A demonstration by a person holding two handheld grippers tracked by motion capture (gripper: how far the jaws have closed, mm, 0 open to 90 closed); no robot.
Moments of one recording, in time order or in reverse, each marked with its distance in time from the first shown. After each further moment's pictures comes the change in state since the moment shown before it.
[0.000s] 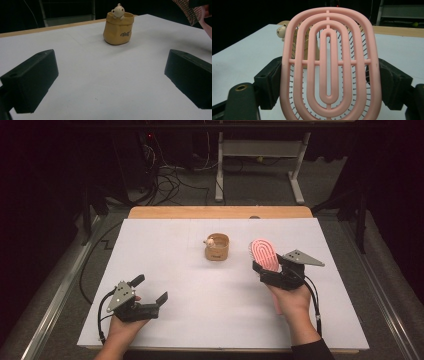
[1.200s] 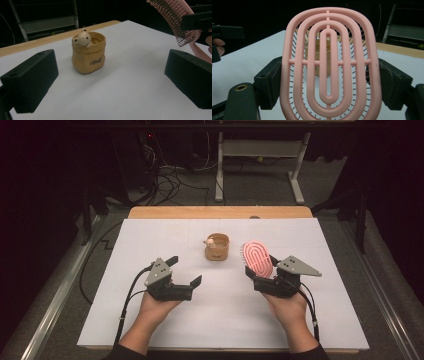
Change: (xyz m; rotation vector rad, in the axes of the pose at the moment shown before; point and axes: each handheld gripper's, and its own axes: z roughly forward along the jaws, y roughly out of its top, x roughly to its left) left arm -0.047 0.065 0.073 0.028 -0.114 0.039; right arm 0.032 0.002 -0.013 -0.081 0.051 -0.112
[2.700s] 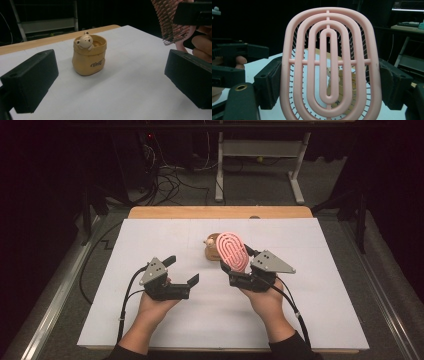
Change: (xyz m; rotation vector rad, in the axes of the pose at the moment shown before) left arm 0.006 -0.001 -0.011 -0.040 -0.009 -0.050; right arm 0.046 0.024 0.034 -0.134 0.082 -0.135
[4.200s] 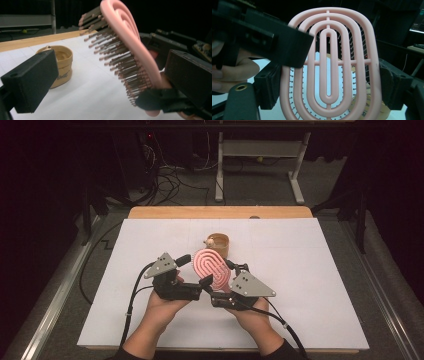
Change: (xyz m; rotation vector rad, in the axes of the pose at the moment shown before) left arm -0.032 0.037 0.003 0.010 -0.158 -0.084; right arm 0.056 -0.009 0.001 -0.060 0.089 -0.150
